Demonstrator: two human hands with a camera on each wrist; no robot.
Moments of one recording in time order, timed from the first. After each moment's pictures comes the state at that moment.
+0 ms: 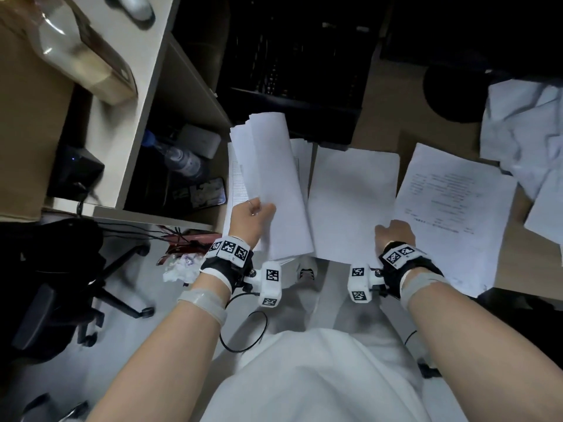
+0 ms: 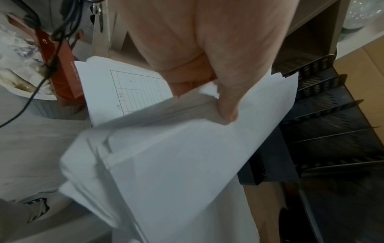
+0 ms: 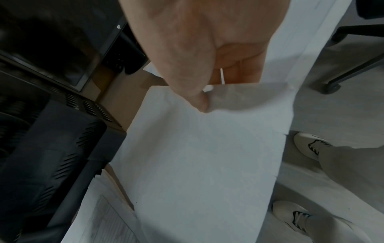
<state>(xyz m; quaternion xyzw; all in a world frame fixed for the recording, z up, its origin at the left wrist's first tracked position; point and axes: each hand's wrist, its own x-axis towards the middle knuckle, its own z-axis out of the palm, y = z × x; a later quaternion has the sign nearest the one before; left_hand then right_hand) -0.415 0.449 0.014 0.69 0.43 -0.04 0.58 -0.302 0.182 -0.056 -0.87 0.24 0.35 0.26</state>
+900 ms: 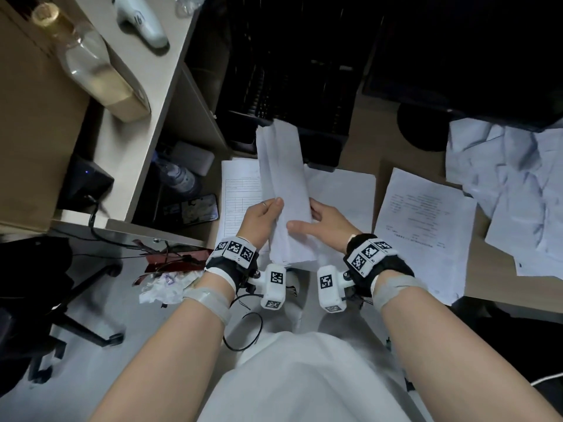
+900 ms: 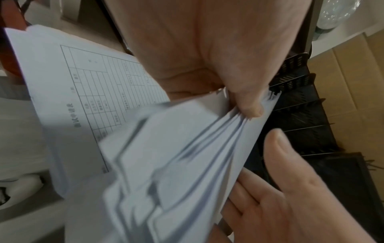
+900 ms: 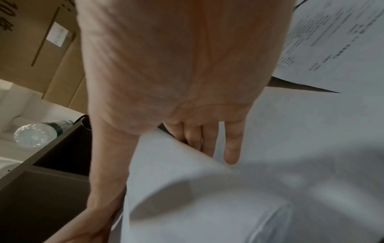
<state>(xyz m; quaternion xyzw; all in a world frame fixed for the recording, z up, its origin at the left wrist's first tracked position) -0.388 0.446 0.037 0.64 0.33 -0.06 0.69 -0.308 0.283 0.041 -0.71 -0.10 0.47 0.52</state>
